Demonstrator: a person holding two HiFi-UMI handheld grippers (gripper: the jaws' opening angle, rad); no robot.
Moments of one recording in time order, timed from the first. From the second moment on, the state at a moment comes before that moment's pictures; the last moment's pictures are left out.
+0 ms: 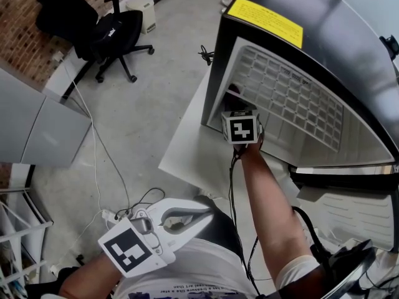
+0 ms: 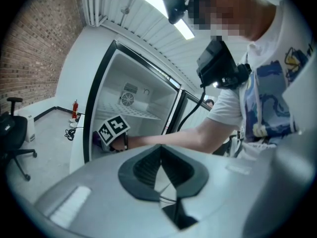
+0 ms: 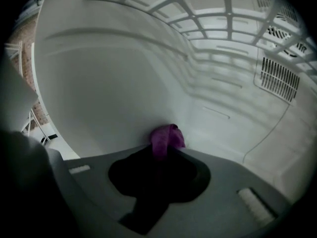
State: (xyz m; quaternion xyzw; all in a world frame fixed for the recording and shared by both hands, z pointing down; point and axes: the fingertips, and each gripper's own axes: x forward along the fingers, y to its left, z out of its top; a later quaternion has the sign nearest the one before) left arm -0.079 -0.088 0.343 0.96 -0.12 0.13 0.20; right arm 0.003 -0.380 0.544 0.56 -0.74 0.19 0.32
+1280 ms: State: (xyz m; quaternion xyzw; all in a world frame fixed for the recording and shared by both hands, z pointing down) left arm -0.069 -0.099 0.345 0.96 -0.13 0.16 0.19; right arm 0.021 -0.430 0.509 0.60 -0.77 0.09 0.21
